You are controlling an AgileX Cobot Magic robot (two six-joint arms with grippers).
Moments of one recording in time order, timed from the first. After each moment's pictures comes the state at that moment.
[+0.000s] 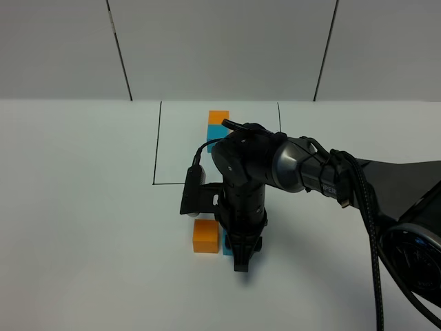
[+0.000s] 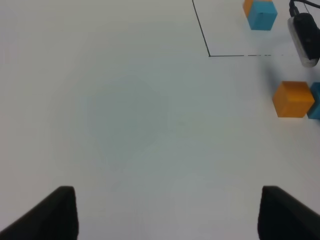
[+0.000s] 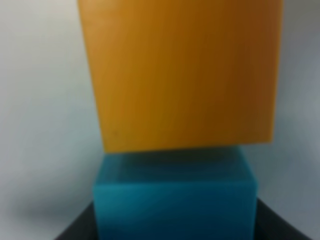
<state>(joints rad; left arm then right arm) 0.02 0.00 -0.51 -0.18 1.03 0.08 0.69 2.30 -1.70 -0.09 1.01 -0.77</state>
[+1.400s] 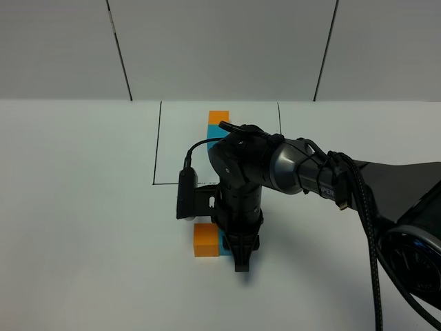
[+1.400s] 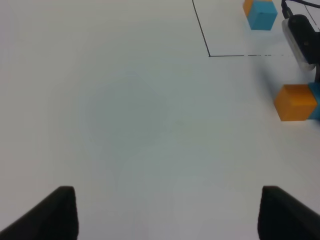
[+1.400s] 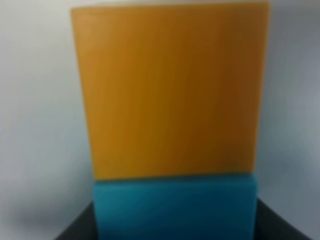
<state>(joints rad) 0.02 0.00 -0.51 -0.18 1.03 0.08 0.70 2.30 -1.70 -0.09 0.98 -0.86</state>
